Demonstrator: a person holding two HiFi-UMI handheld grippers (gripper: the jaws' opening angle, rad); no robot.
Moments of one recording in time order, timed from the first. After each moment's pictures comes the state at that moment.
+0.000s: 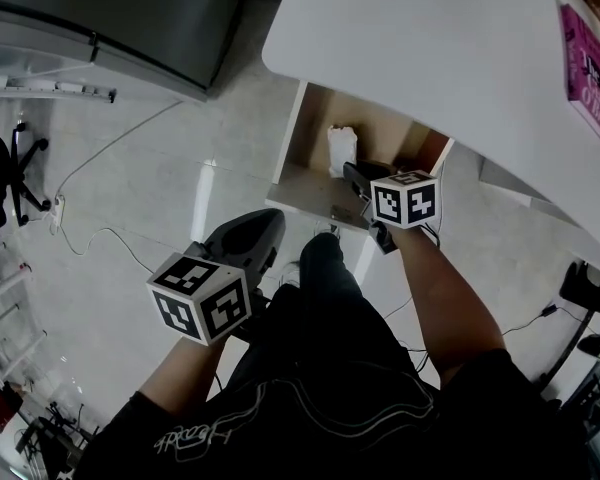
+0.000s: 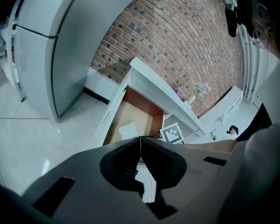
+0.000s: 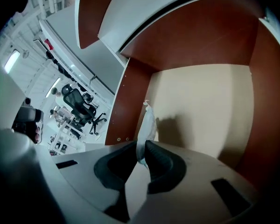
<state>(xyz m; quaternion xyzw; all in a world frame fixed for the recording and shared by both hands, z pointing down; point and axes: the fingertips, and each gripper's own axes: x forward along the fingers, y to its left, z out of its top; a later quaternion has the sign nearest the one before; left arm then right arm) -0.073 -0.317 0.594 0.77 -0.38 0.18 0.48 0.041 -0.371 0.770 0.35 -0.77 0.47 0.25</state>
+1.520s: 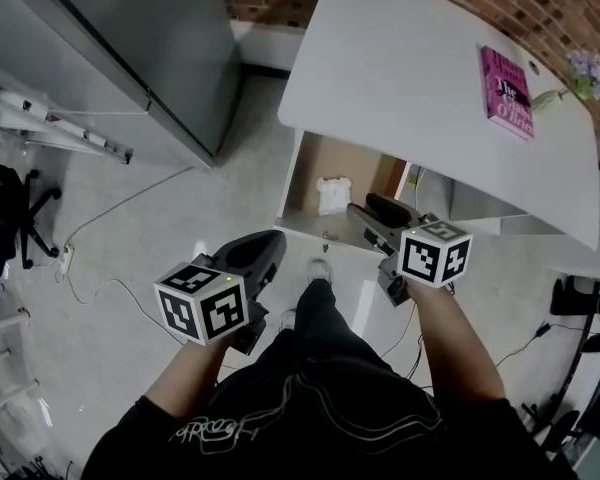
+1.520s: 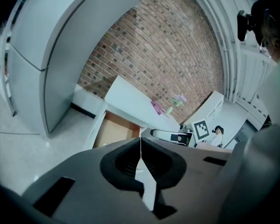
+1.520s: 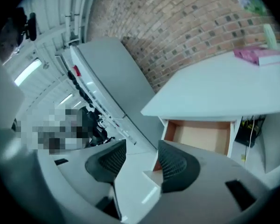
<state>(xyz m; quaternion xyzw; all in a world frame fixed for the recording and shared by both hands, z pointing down) -0.086 -0.275 0.434 0.83 -0.35 0.12 0.43 0.041 -0.322 0.482 0.39 -0.82 0.39 0.11</state>
